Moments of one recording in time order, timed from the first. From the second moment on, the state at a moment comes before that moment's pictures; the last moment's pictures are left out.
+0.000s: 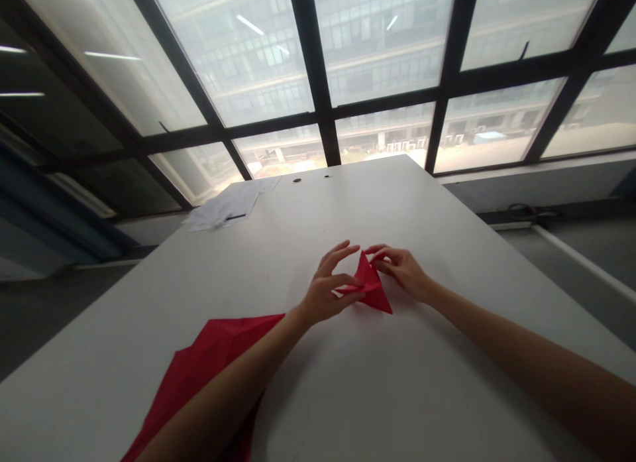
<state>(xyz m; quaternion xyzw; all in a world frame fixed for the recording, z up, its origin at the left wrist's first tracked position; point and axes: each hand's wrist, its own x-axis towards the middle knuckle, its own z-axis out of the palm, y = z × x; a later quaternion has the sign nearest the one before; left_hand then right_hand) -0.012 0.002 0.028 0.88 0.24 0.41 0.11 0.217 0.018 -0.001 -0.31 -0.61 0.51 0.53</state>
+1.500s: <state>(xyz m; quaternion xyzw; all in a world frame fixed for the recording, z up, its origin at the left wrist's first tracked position) -0.006 0.014 0.000 0.63 0.35 0.44 0.53 0.203 0.012 -0.008 -0.37 -0.55 0.53 0.52</state>
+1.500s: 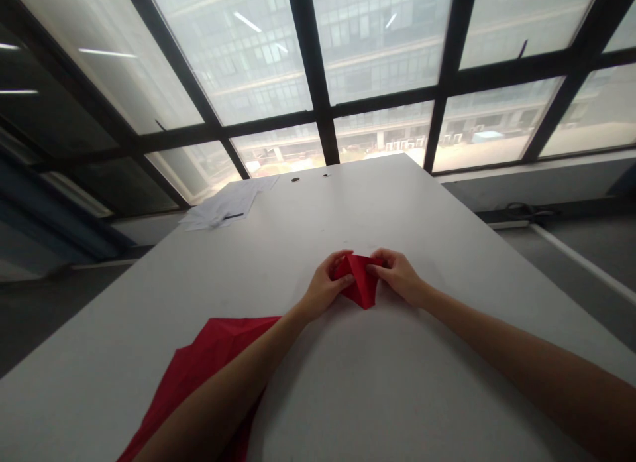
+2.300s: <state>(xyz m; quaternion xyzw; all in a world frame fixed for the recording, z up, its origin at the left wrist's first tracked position) -0.003 0.012 0.004 0.58 0.36 0.46 0.57 0.201 0.012 -0.011 -0.41 -0.51 0.49 0.57</state>
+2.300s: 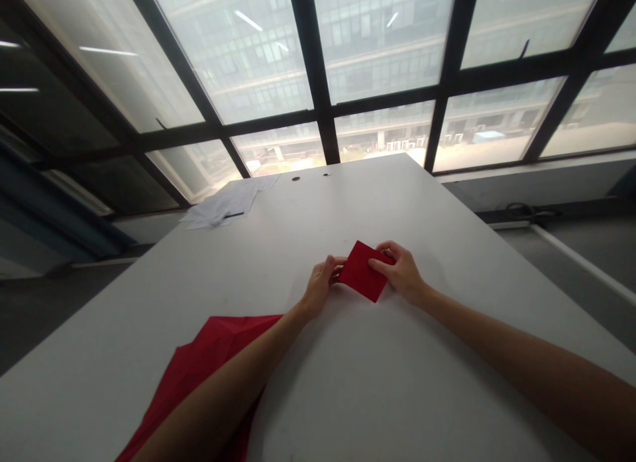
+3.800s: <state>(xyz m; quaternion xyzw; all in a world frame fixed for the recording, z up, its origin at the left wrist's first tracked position) -0.008 0.028 -0.002 0.48 0.41 0.42 0.65 0.203 0.020 -0.012 -0.44 -0.48 0.55 0.53</state>
